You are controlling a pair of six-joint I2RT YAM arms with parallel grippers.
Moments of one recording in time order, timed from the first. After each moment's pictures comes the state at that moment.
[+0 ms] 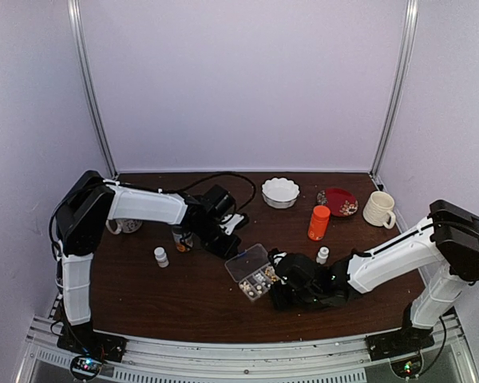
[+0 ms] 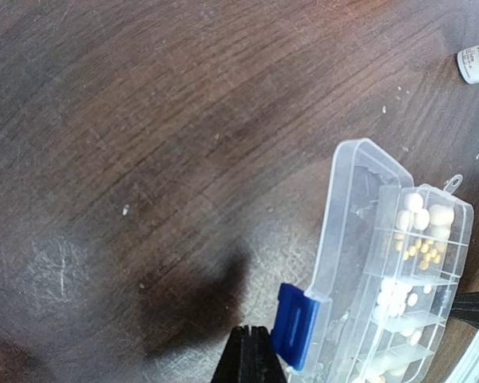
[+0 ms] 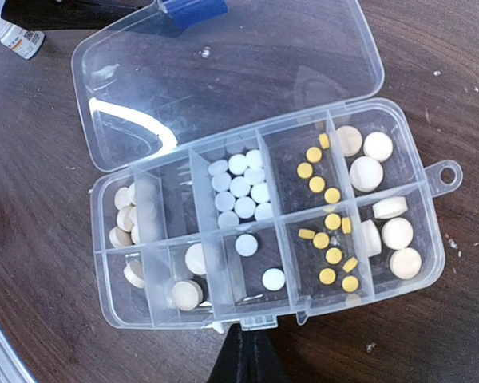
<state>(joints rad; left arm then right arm) -0.81 2.07 1.42 -0.47 0.28 -0.21 1.14 1.65 0.69 0.06 0.21 0.71</state>
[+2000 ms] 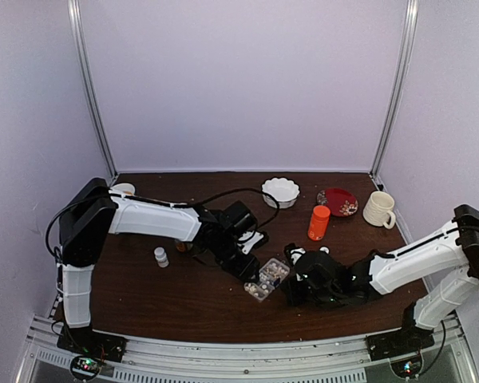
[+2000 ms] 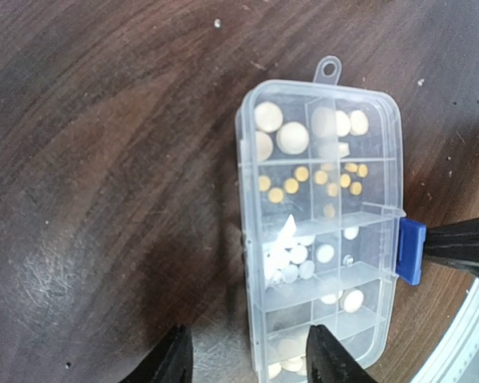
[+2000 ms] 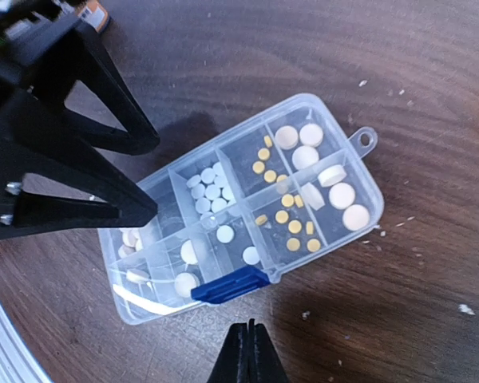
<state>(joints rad) -0.99 2.06 1.42 -0.50 0.25 -0.27 1.12 1.50 0.57 0.11 0.23 0.72</state>
